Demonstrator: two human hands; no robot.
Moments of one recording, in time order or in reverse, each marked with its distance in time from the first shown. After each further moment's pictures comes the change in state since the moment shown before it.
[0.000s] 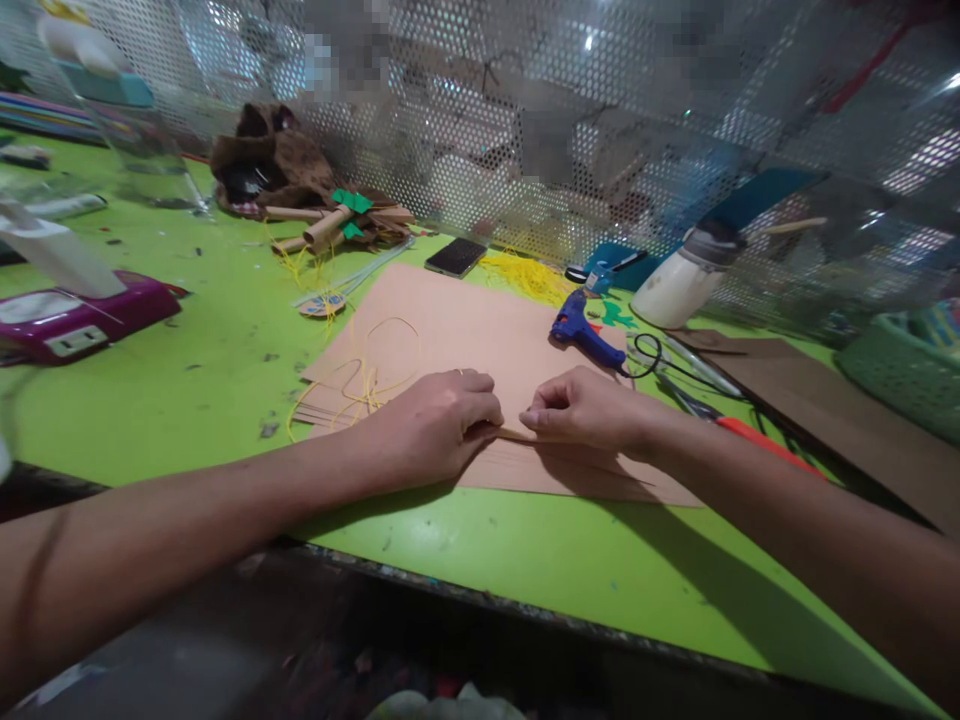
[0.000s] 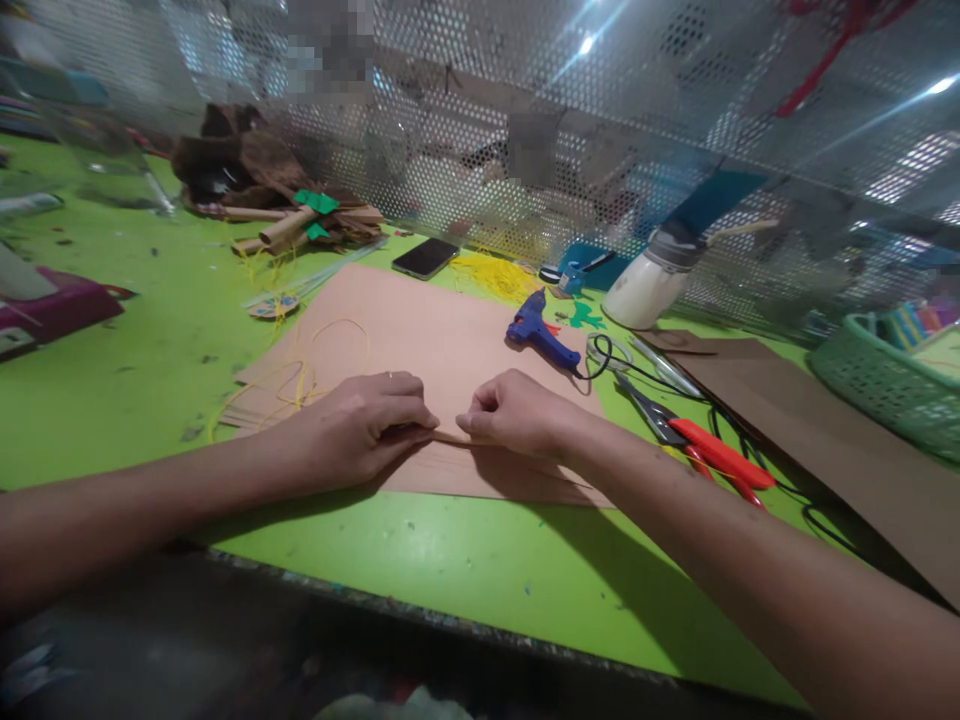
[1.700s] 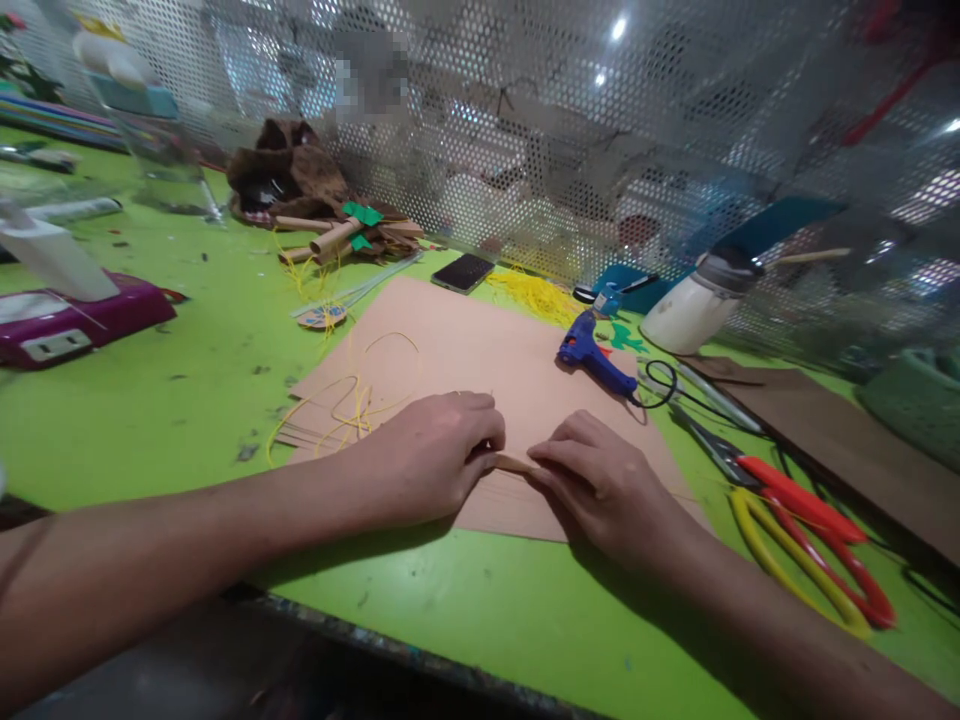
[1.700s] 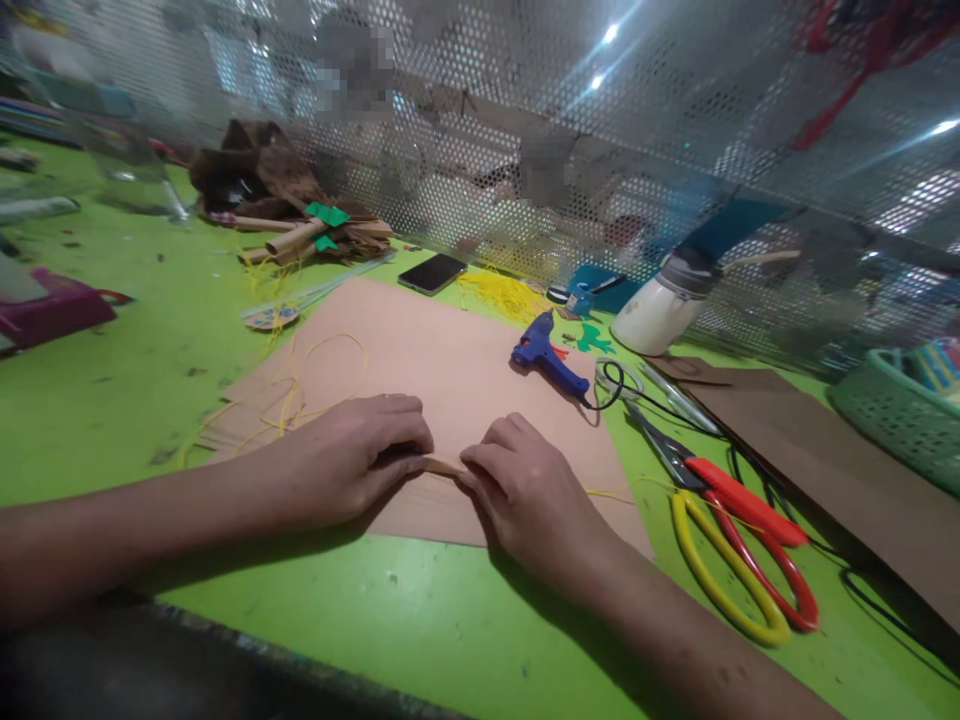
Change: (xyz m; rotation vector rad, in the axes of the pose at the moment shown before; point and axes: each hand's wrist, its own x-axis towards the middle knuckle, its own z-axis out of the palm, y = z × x) left_hand 0.007 0.006 -0.006 0.007 -0.150 -0.214; right_hand -0.023 0.025 0.040 -0.210 0.442 -0.575
